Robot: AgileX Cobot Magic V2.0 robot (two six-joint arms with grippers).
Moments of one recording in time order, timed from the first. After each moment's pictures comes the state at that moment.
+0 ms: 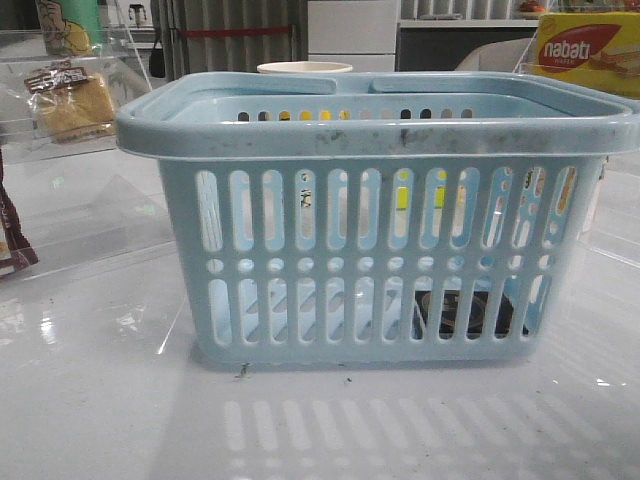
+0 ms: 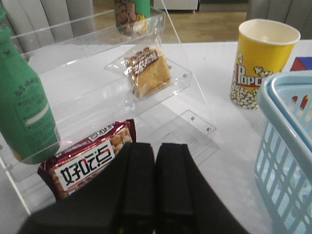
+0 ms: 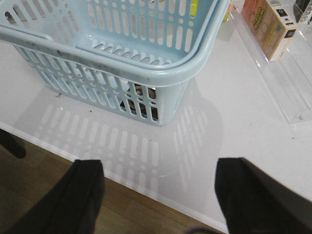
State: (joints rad) left arm -0.09 0.69 -0.63 -0.05 0.32 0.07; right arm 0.41 0.43 -0.75 -0.01 0.98 0.09
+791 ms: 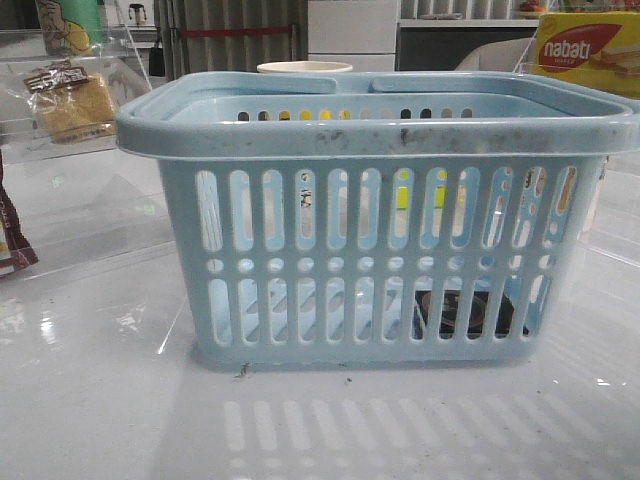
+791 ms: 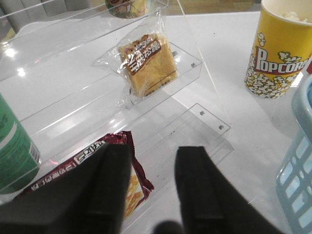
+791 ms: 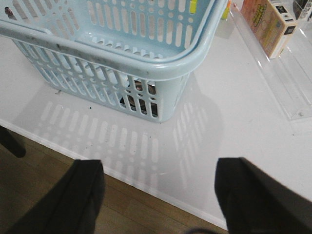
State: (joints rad) left arm -0.09 1.10 -0.85 -0.06 0.29 0.10; right arm 0.41 0.42 -0.74 -0.01 0.99 0.09
